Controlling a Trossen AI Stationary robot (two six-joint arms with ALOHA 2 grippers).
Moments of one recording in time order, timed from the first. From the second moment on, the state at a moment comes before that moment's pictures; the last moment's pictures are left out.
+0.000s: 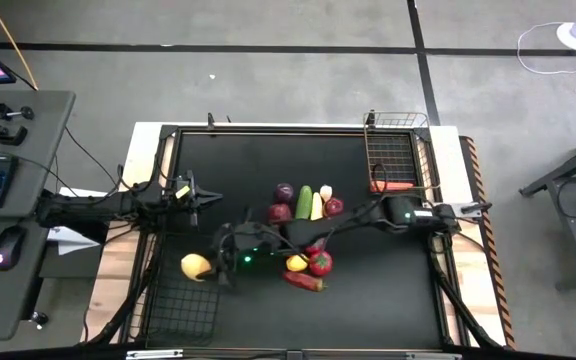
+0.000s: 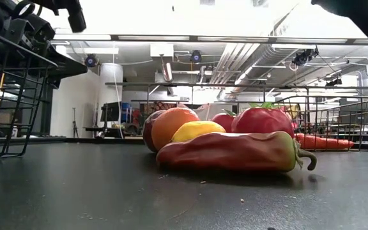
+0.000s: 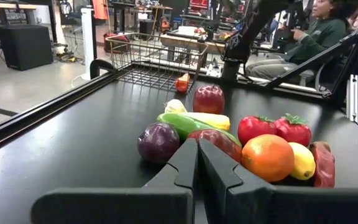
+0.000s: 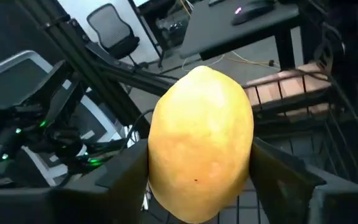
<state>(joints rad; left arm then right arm) 0.04 0.11 0.04 -0.05 -0.19 -0.13 0.23 2.45 2.24 -0.03 -0.09 0.44</state>
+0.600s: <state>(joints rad) 0.04 0.11 0.04 -0.05 -0.19 -0.13 0.17 2.45 2.36 -0.28 -0.12 0.33</state>
